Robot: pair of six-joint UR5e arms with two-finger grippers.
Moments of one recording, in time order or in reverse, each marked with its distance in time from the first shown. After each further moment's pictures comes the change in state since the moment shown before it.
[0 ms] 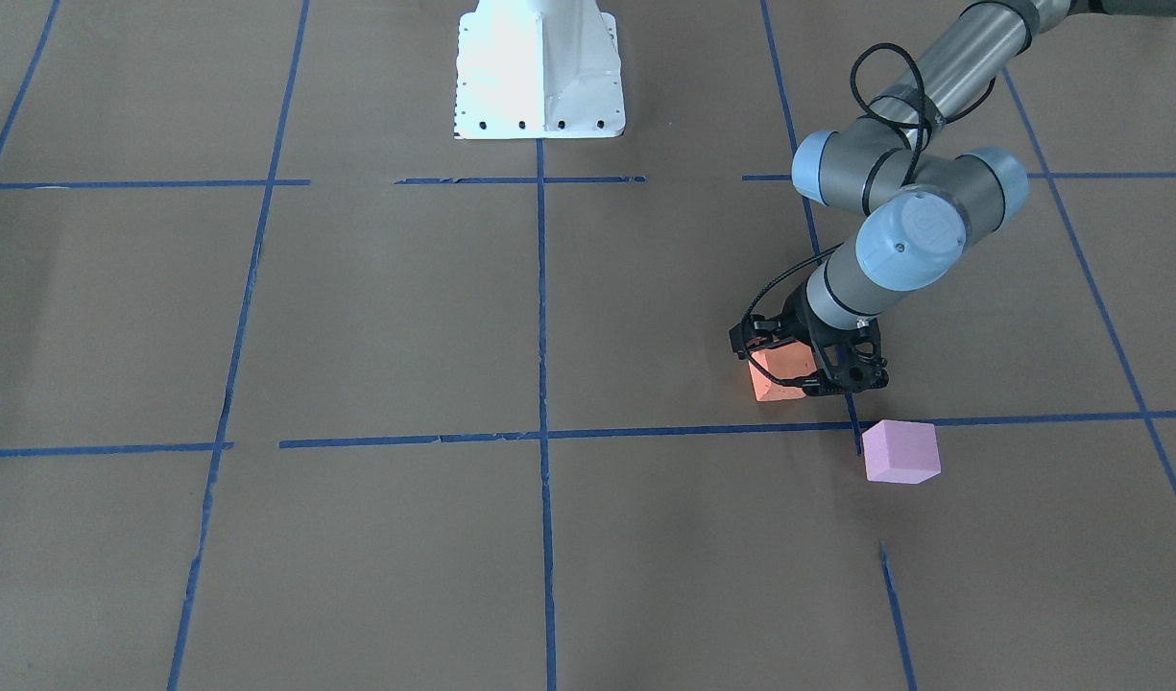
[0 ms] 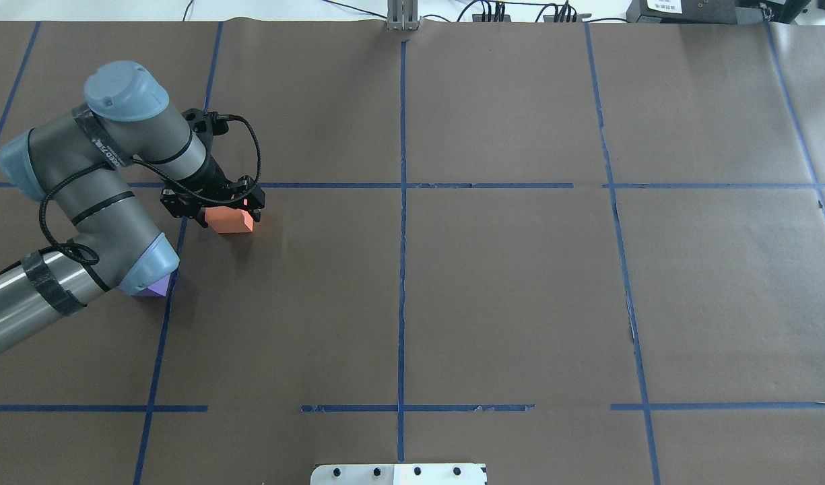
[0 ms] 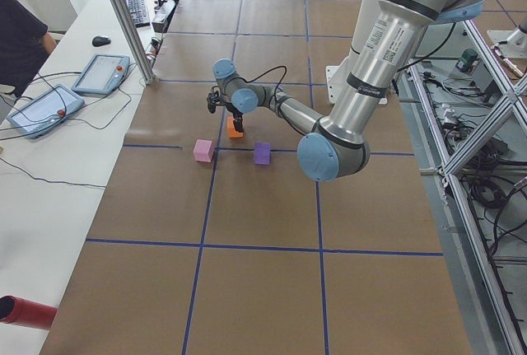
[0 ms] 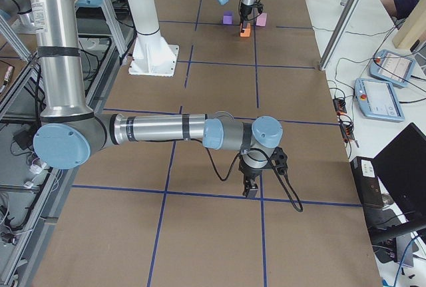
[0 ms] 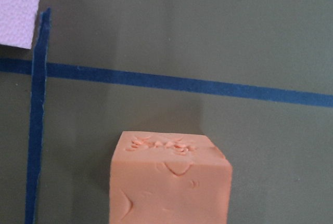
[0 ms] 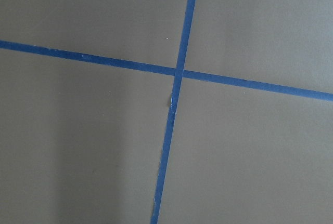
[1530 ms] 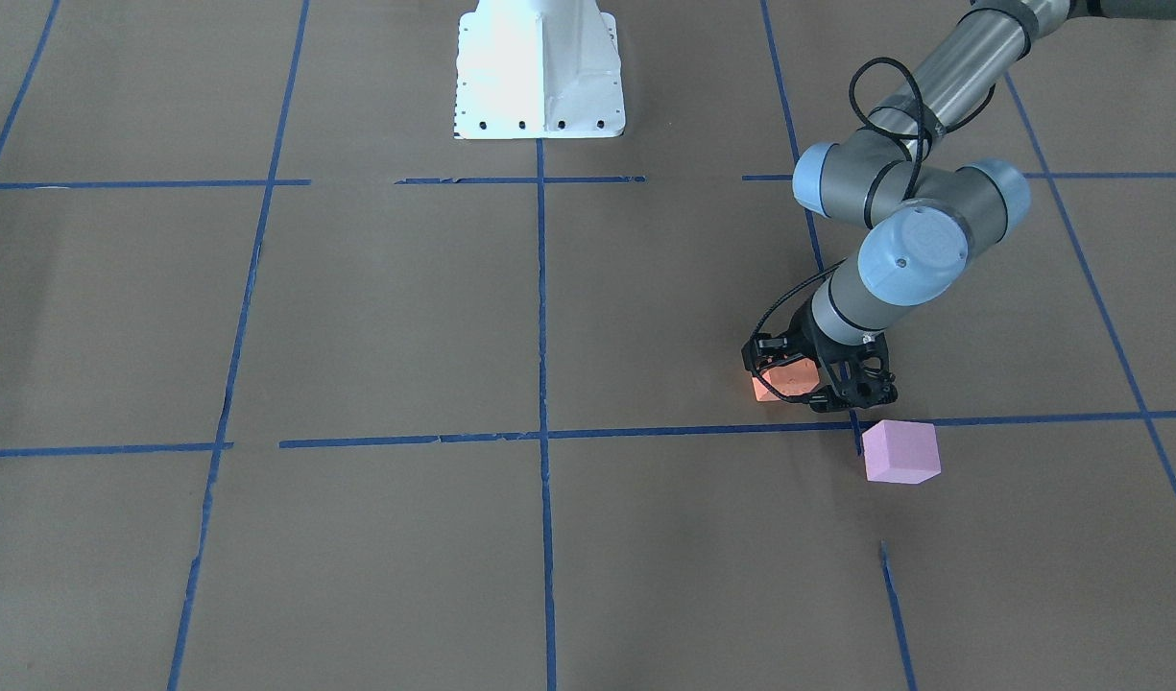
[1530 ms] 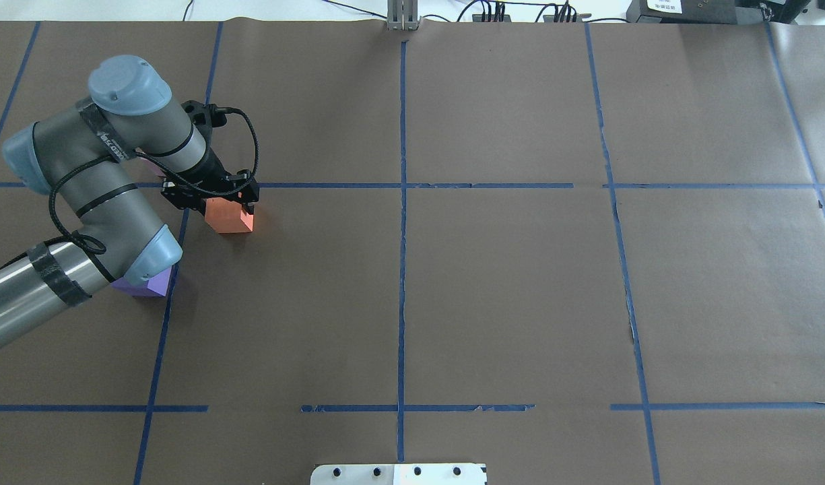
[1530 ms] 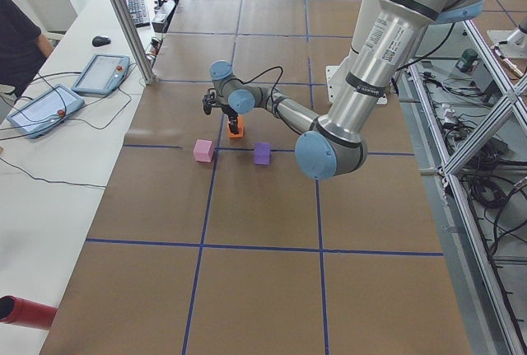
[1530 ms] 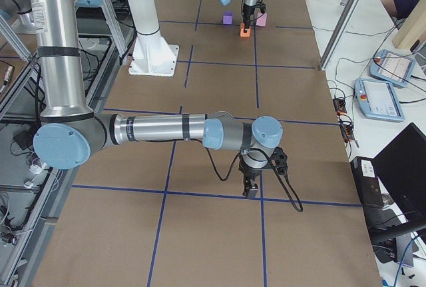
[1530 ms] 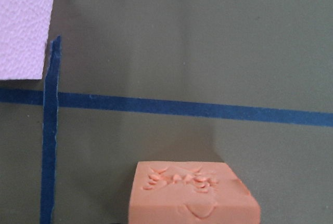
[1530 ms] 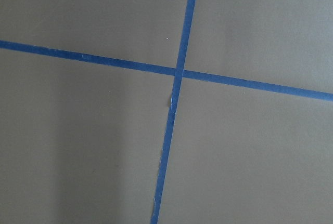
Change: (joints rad) left arm -0.014 -0.024 0.042 -0.002 0.029 -0.004; right arm 0.000 0.000 0.000 0.000 0.000 0.000
